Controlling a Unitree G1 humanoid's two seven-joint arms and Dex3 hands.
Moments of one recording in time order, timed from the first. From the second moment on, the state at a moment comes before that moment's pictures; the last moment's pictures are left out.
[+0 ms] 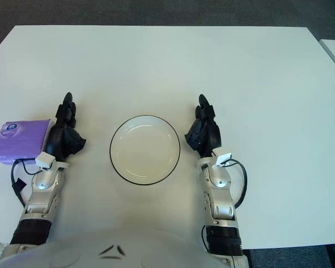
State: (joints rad) left arm 0.11 0.15 0.05 0.08 0.02 -0.45 -0.03; right arm 0.14 0.01 -0.01 -0.14 0.08 -0.08 0.00
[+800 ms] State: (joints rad) left arm 0.00 0.41 0.00 -0.13 0.18 -0.56 -0.26; right arm 0.08 0.04 0.01 -0.05 0.06 -0.14 0.00
